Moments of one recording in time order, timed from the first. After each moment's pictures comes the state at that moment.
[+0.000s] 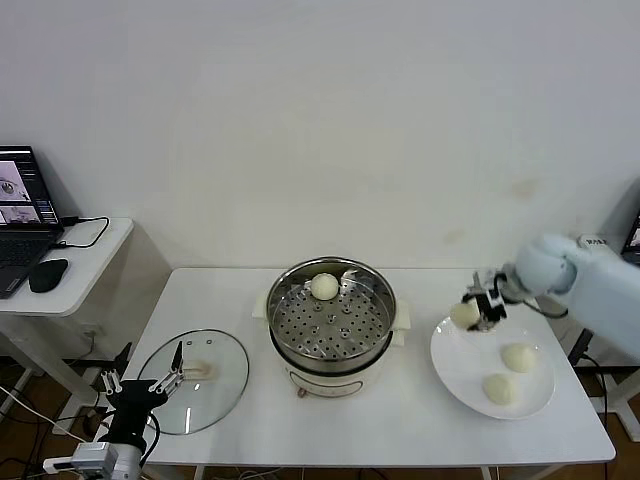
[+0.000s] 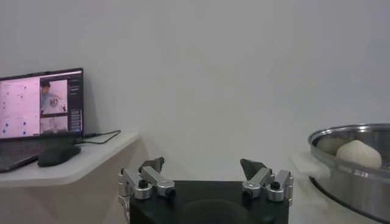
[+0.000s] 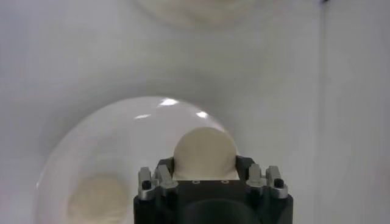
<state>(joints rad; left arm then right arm) 1.70 -1.29 -0.70 -2.18 -0.23 0.05 -0.11 0.35 0.54 -1.06 1.46 0.11 -0.31 -0.98</state>
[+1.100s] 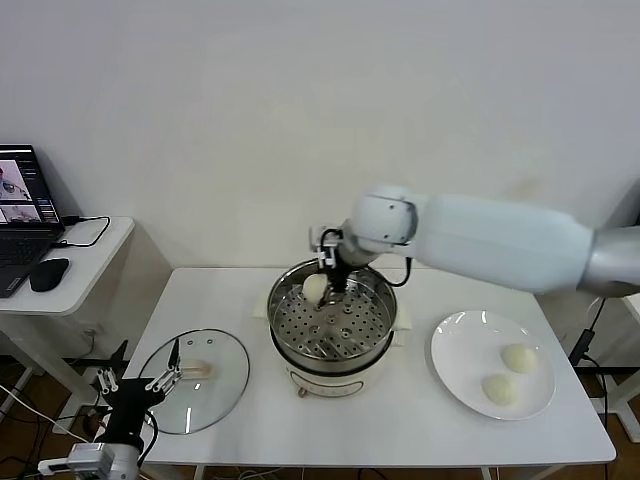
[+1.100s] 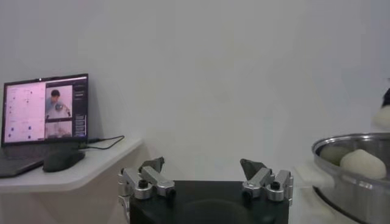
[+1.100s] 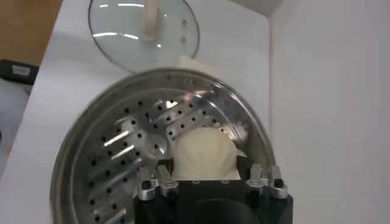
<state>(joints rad) 1.70 -1.31 -0.71 -2.20 -0.22 0.05 -0.10 0.57 1.11 -1.28 1.49 0.64 -0.67 -0.68</state>
